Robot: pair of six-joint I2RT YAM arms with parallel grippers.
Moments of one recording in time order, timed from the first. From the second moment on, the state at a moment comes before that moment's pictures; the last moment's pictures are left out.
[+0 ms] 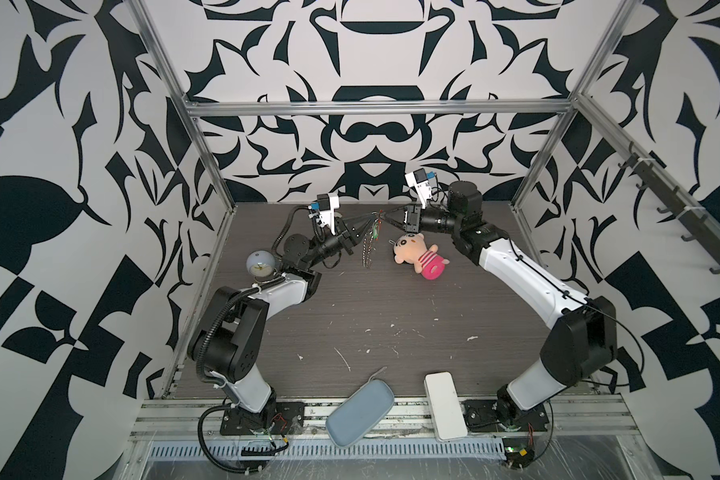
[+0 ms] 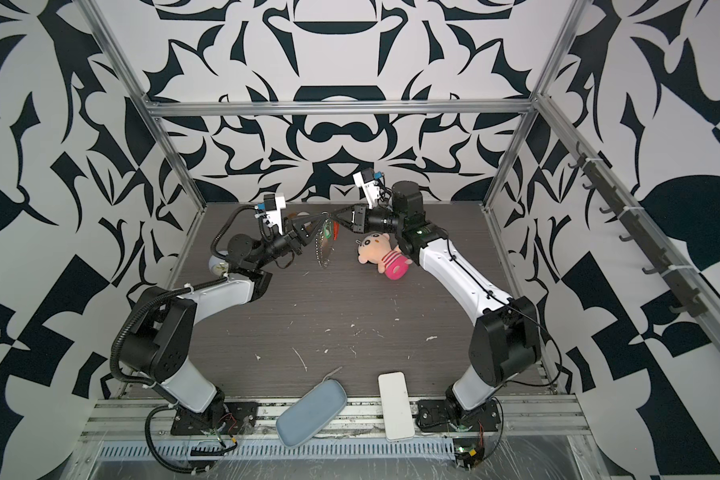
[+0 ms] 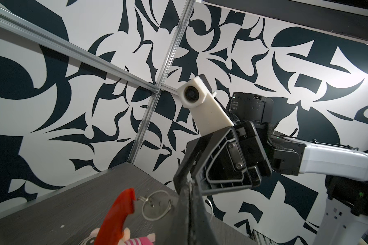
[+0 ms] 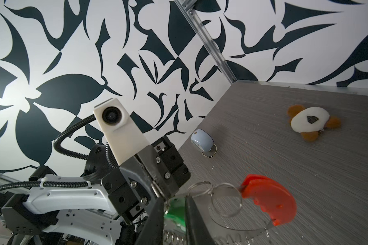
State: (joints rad) left arm -0.43 1.66 0.91 1.28 0.71 -0.77; right arm 0.42 1.60 1.41 0.03 -0.88 0.60
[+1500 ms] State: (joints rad) left arm -0.35 1.43 1.01 0.49 0.83 -0.19; right arm 0.46 1.64 1.50 -0.31 -0.75 0.23
